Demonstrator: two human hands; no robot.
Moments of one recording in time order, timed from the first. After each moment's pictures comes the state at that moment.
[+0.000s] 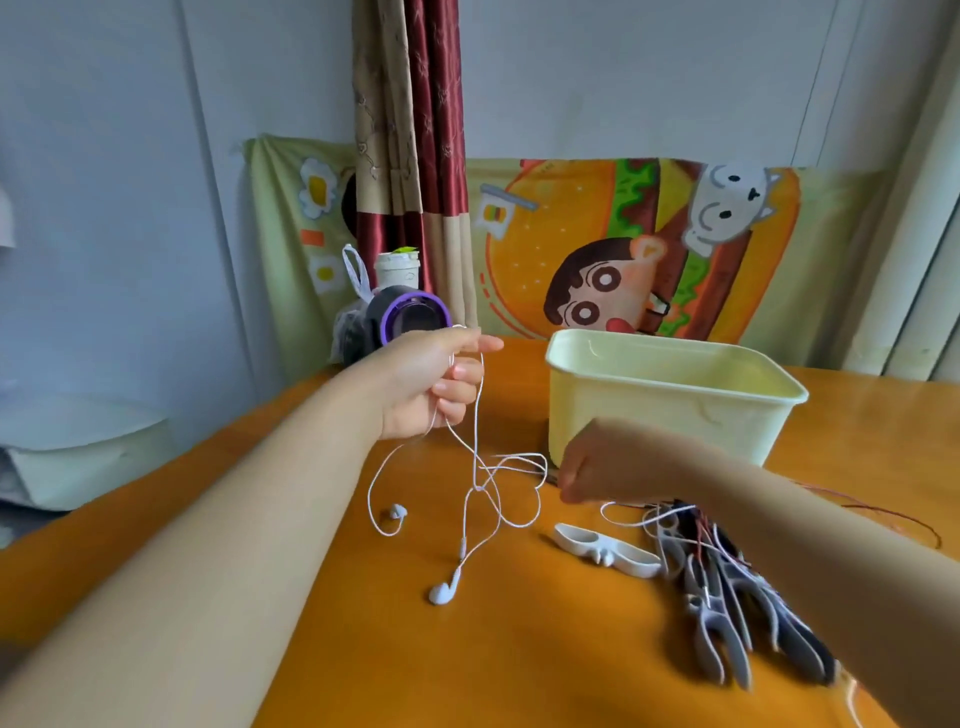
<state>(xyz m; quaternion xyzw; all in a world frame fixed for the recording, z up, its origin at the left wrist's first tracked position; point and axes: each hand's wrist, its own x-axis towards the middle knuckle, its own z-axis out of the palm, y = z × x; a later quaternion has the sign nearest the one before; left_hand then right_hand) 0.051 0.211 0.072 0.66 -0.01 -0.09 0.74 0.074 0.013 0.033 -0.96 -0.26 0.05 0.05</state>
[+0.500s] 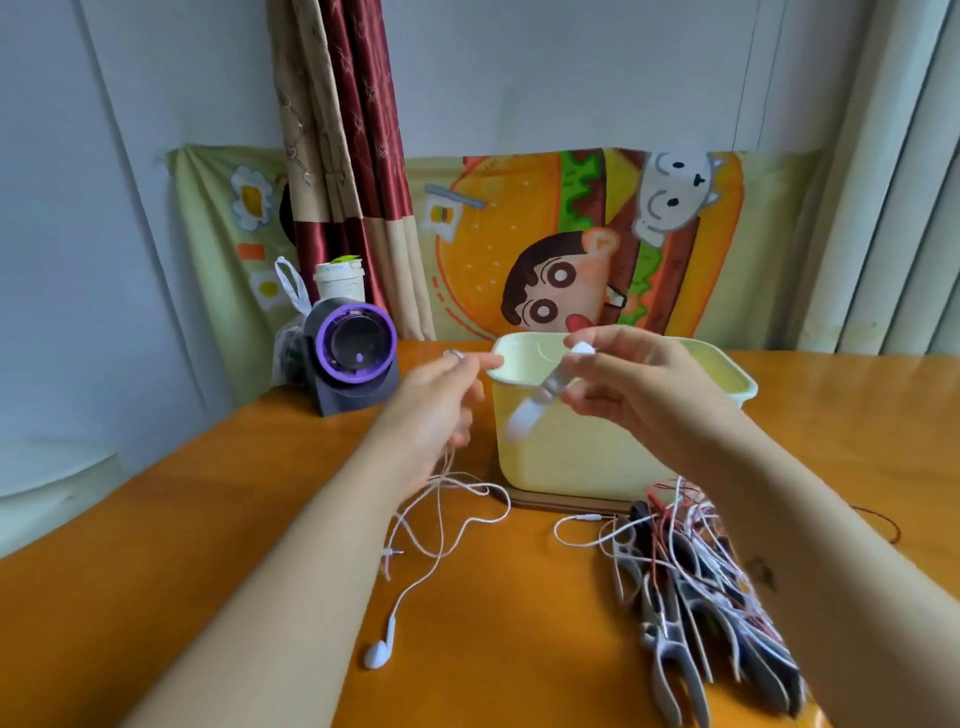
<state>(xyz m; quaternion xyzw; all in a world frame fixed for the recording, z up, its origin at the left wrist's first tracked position) 0.081 0.147 0.041 0.71 -0.04 0.06 0.70 0.083 -0.035 0.058 -0.67 -0.19 -0.02 0.72</state>
